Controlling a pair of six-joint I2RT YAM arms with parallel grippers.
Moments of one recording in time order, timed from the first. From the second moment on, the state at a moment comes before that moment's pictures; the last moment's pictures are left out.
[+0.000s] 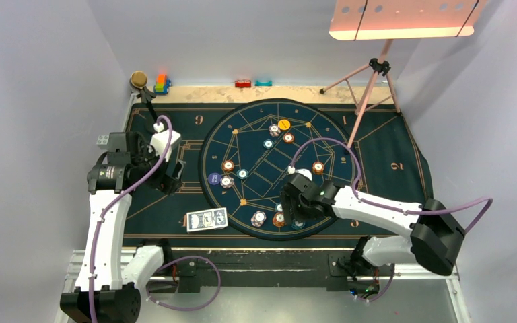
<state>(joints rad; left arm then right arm) 0.07 0.92 1.07 -1.09 0.33 0.46 0.93 1.27 0.74 -0.68 0.16 0.74</state>
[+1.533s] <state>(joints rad) 0.07 0.93 1.08 -1.07 0.33 0.51 0.54 1.43 0.85 -0.77 0.36 0.92</state>
